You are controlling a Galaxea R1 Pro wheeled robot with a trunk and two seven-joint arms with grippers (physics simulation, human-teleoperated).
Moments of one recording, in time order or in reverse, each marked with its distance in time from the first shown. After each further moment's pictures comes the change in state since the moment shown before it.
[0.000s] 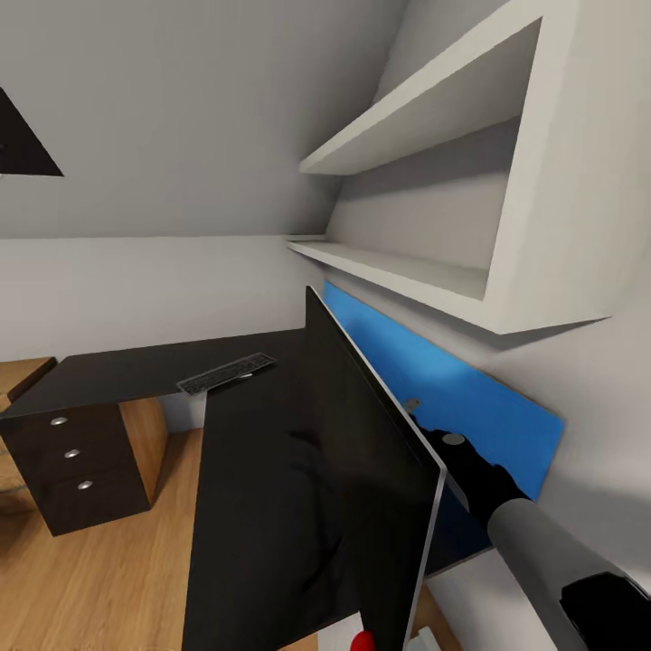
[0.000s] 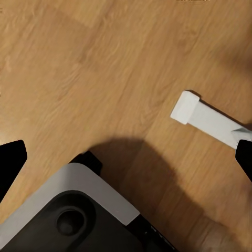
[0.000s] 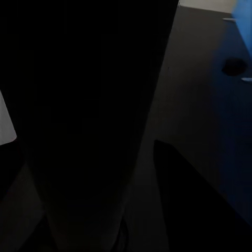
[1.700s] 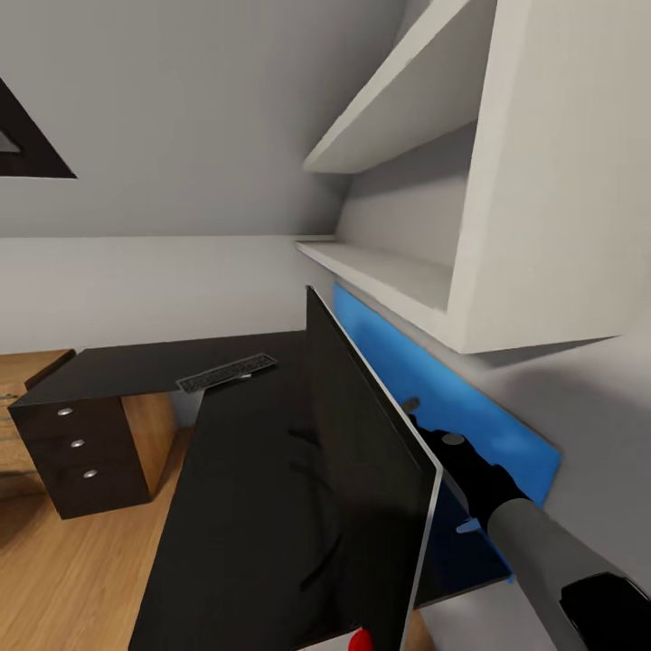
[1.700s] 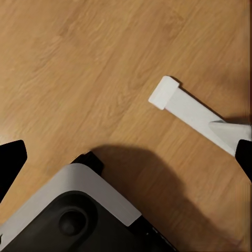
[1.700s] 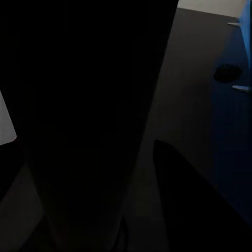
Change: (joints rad) left arm 0.000 0.000 0.003 0.000 0.000 -0.002 0.008; right arm 0.000 0.001 0.001 0.000 -0.001 -0.001 -0.010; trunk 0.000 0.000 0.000
